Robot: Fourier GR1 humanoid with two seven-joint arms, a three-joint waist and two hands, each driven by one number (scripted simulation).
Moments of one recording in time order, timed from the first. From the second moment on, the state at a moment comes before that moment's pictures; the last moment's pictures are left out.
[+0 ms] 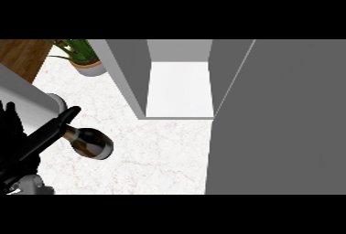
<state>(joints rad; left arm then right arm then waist) -0.05 0.01 0.11 -1.96 -0.09 0.71 0.26 0.13 -0.06 0.07 -2.41 -0.15 0.16 0.38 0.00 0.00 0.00</state>
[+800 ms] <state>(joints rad) 0.17 0.00 0.11 -1.82 0.17 0.64 -0.06 0.12 -0.05 0.06 -2.41 -0.16 0.17 0.40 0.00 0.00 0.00</state>
